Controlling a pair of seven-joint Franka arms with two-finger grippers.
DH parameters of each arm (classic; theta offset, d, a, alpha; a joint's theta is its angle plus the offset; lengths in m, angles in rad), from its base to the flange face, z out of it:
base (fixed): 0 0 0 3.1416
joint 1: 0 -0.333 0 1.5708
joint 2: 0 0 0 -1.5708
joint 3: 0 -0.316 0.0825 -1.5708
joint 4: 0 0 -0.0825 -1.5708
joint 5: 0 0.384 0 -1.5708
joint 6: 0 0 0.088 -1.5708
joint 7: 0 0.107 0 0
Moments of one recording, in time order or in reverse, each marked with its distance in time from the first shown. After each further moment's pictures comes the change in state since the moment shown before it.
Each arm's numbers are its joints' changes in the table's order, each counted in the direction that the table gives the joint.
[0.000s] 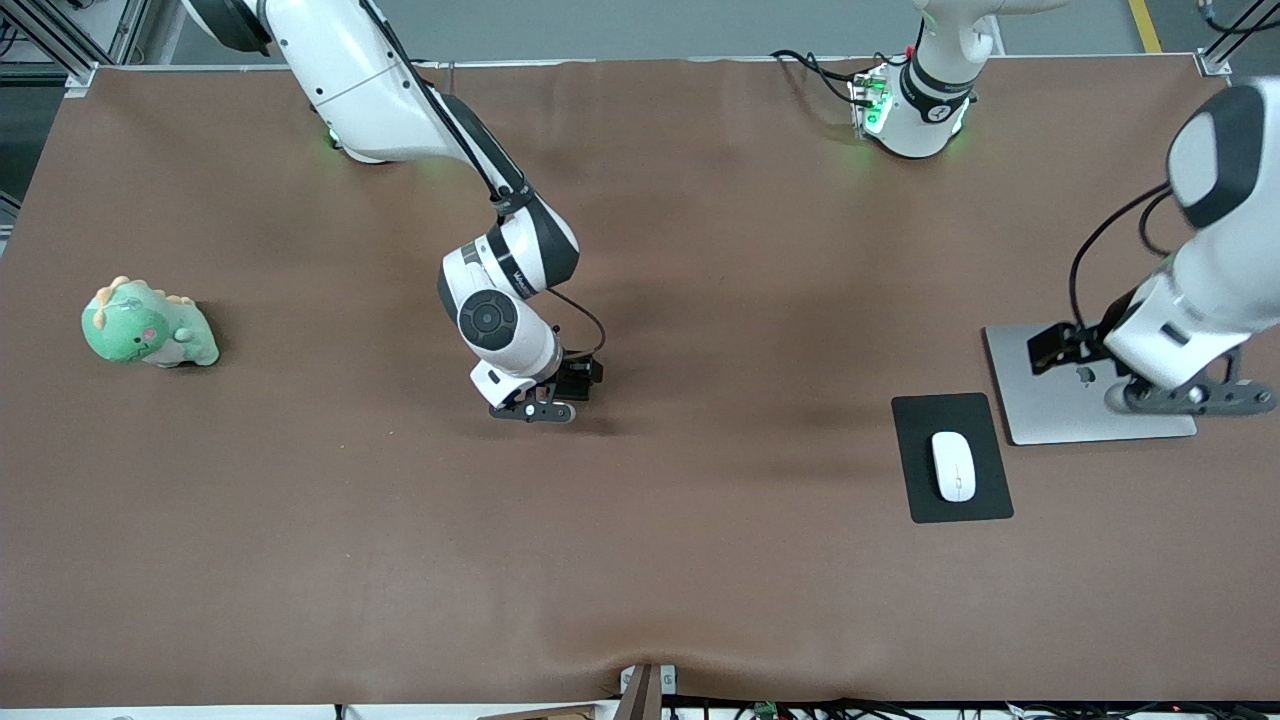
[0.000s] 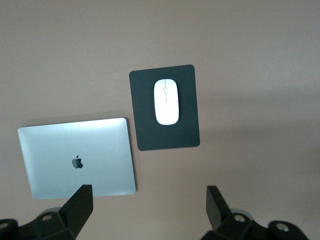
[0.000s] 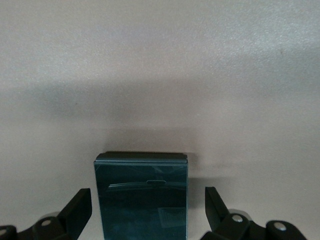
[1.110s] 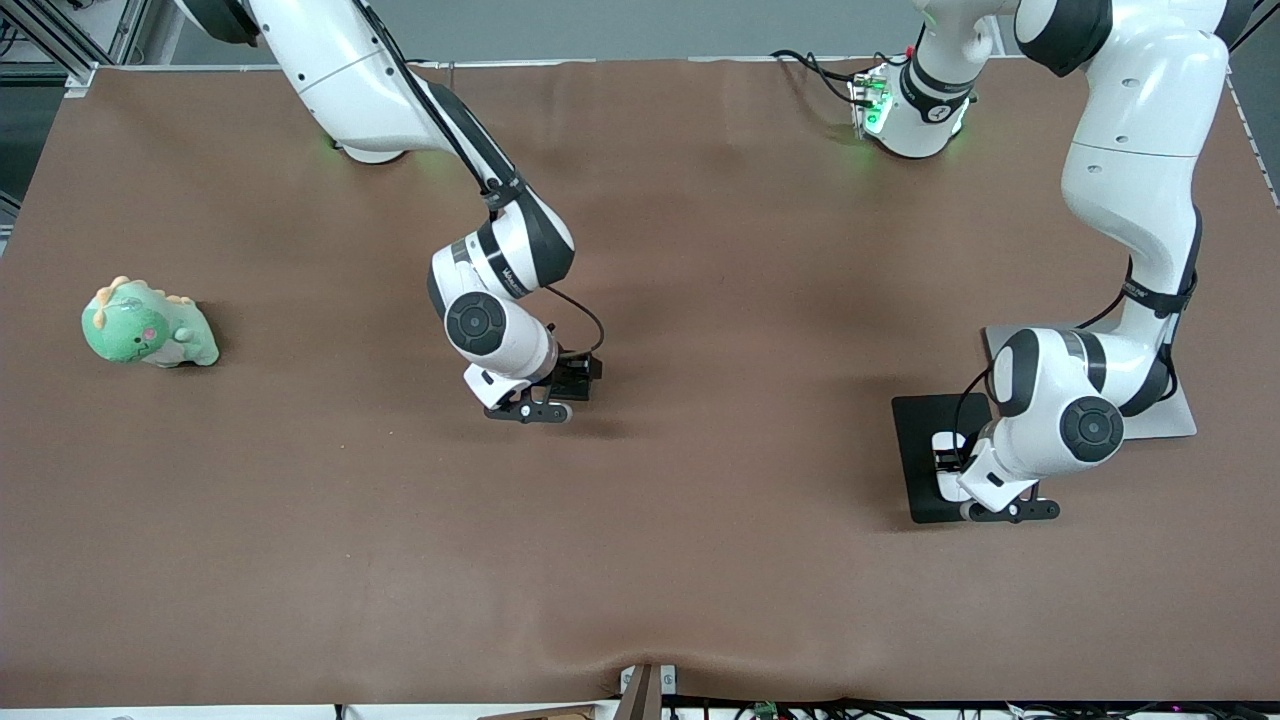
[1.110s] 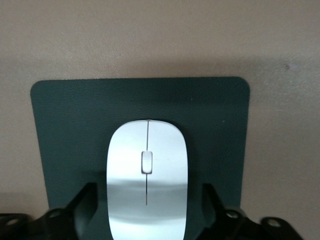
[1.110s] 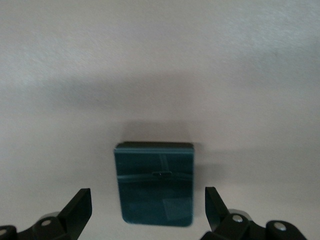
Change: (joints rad) left arm 0.000 0.586 -0.019 -0.029 0.016 -0.555 -0.099; right arm 0.014 -0.024 -0.008 0.036 0.037 0.065 -0.017
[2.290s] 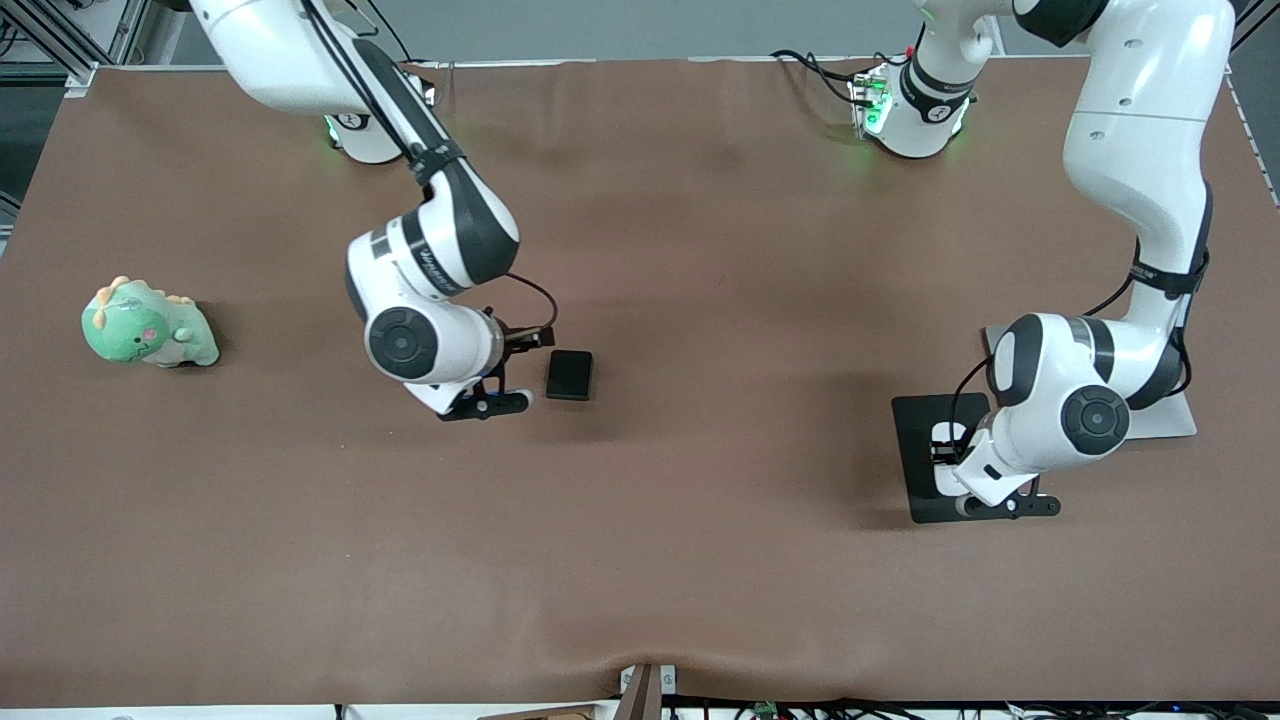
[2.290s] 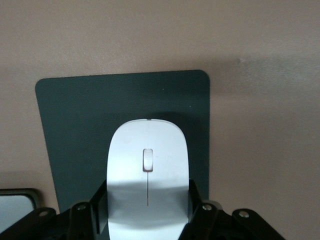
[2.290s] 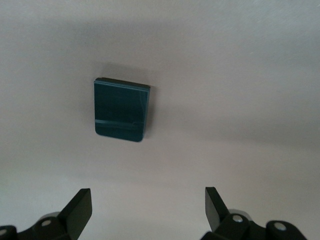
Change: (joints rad) left arm 0.031 -0.054 0.000 -0.002 0.000 0.071 0.000; right arm 0.092 -0.115 0.000 0.083 -0.005 0.437 -0.193
